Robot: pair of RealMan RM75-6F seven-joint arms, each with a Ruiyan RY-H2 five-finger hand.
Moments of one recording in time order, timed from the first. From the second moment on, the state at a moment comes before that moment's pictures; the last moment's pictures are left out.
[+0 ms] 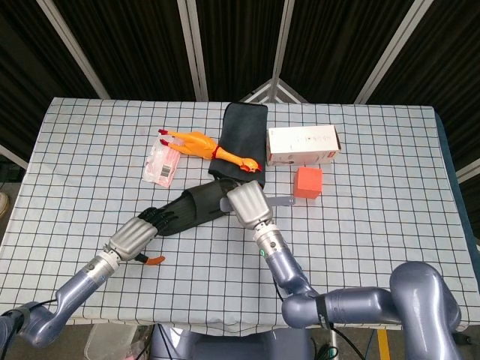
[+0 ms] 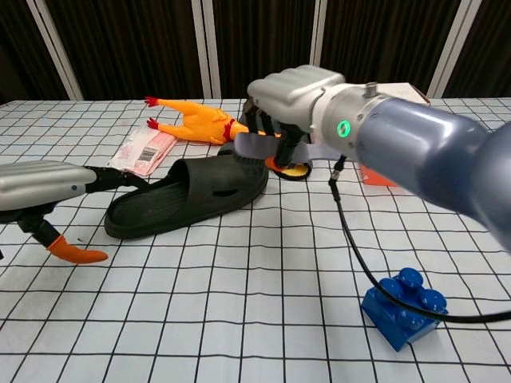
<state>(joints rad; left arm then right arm) -0.62 -1.35 0.03 -1.53 1.48 0.94 0.09 1.08 -1.69 0.24 -1.64 -0.68 1.24 -0.94</state>
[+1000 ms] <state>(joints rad) -0.31 -1.31 0.12 -1.44 1.66 1.41 -0.03 0.75 -1.44 -0.05 -1.61 -0.77 1.16 -0.73</state>
